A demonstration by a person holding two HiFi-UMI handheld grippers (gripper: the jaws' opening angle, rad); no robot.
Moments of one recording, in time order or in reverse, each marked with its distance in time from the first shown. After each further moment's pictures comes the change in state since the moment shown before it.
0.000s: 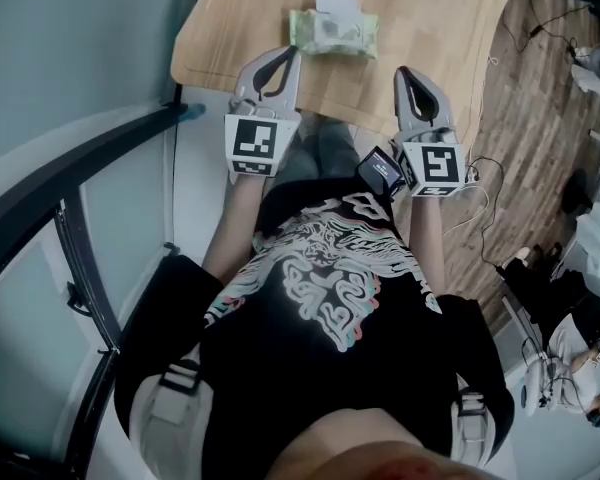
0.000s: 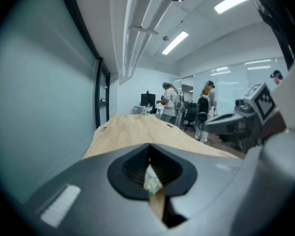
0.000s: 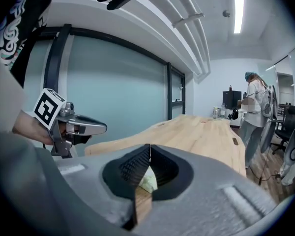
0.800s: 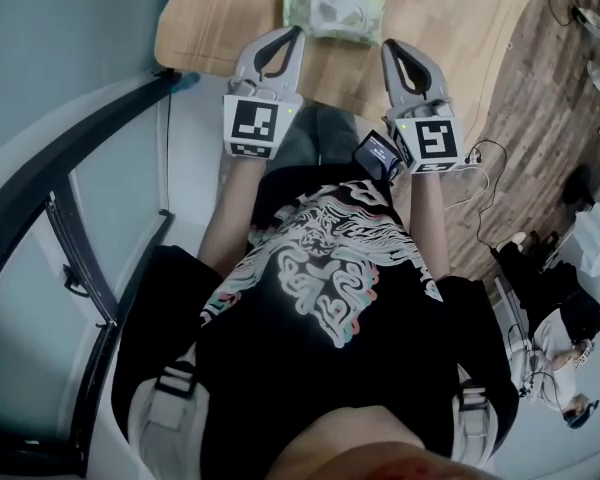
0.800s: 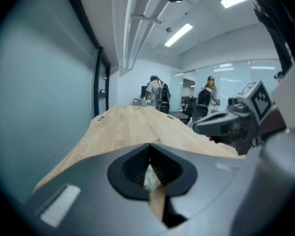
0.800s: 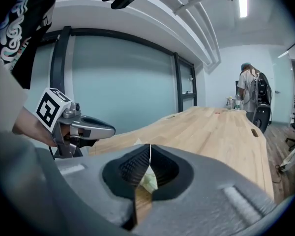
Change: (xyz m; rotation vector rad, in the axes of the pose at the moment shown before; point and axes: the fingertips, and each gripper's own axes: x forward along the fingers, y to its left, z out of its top) left arm 0.043 -0.003 -0.040 -0.034 0.089 -0.010; right arm 0.056 -0.001 -0.036 0.006 0.062 0.156
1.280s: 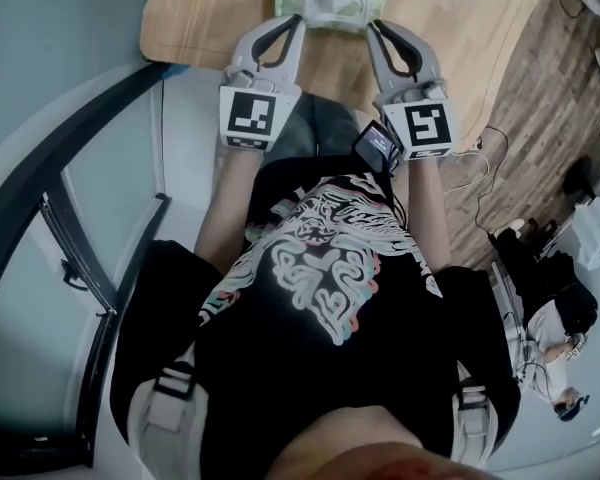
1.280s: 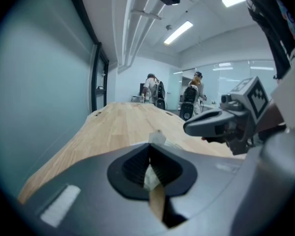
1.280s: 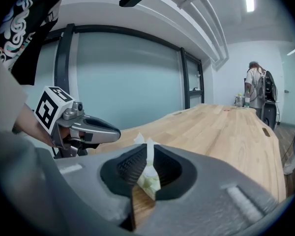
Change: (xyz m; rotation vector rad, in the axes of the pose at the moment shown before) left arm 0.026 -0.002 -0.021 0.000 0.018 -0.023; right arm 0.036 0.005 -0.015 -0.032 0.041 0.084
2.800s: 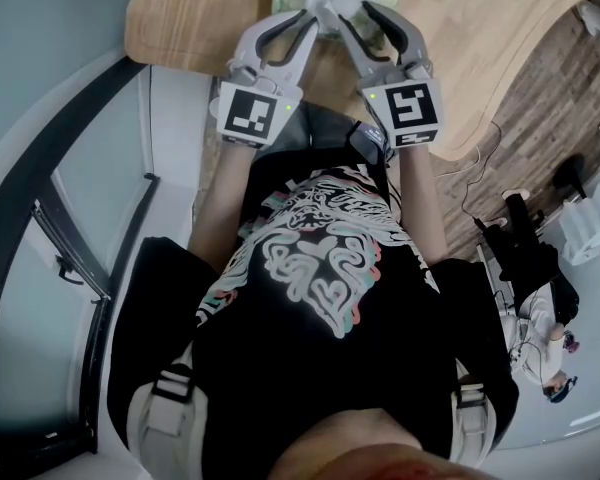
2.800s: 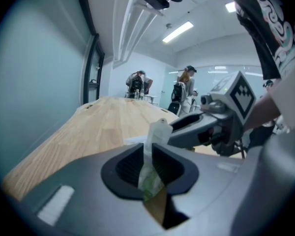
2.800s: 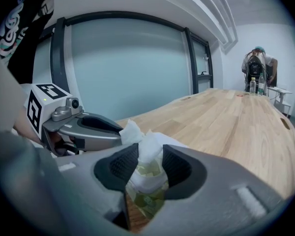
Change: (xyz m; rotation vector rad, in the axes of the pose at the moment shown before) left arm 0.038 0.005 -0.015 -0.086 0.023 -0.080; right arm 0.072 -0.002 -0.022 0.024 0.134 0.106
